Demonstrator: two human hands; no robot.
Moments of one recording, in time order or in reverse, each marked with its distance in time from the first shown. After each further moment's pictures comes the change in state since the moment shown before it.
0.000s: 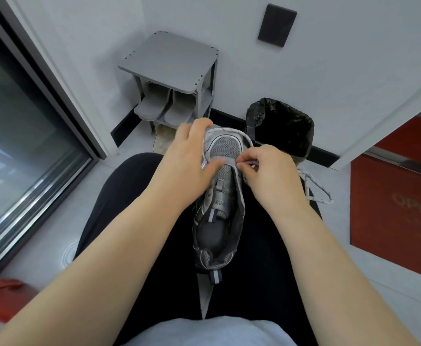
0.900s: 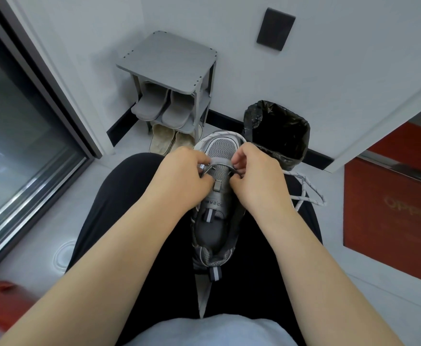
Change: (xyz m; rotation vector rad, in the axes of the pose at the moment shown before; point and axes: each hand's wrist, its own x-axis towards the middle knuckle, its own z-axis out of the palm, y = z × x) left_hand -0.005 -0.001 -0.003 0.040 -0.142 -0.194; right_hand -0.008 -0.021 0.005 0.093 -0.031 0.079
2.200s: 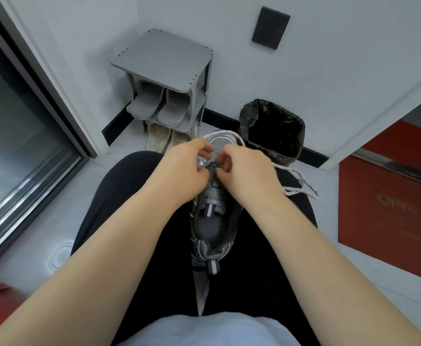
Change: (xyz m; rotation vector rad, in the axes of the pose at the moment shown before) left_hand 0.009 -0.002 0.003 -0.097 -0.055 0.088; right_hand 0.011 -0.005 0.000 -0.234 -0.094 -0.144
